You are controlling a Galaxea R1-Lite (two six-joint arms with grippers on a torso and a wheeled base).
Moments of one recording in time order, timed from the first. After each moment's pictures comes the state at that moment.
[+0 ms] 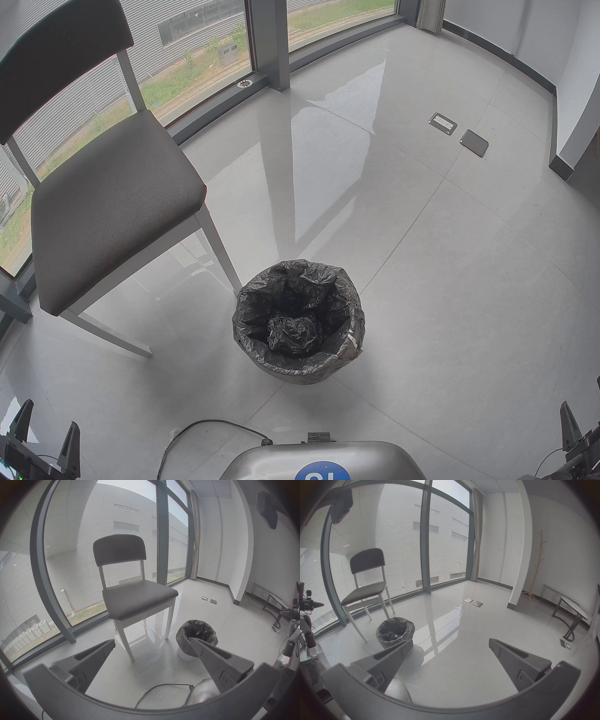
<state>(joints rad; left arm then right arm) -0.01 0.03 -0.02 0.00 0.00 0.00 0.00 0.02 -0.02 -0.01 0.00 -0.04</state>
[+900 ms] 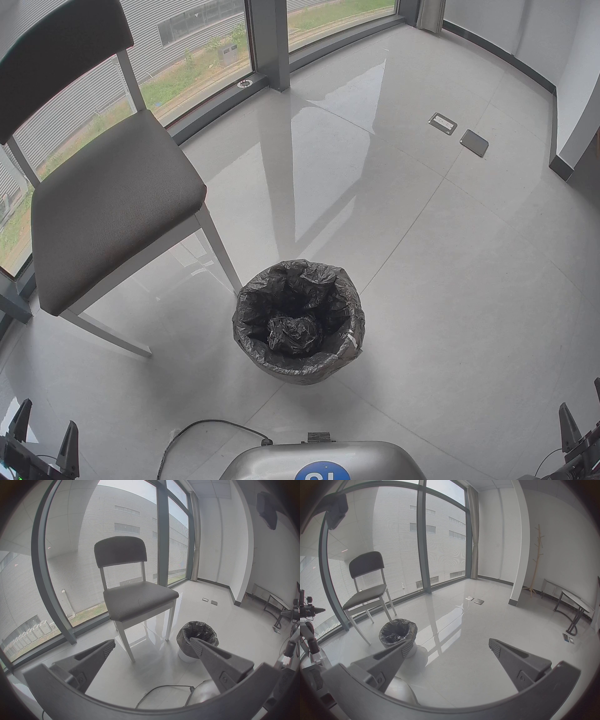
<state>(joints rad) 0.00 0.02 -0.02 0.00 0.00 0.00 0.00 0.02 -0.02 0.00 0.02 0.00</state>
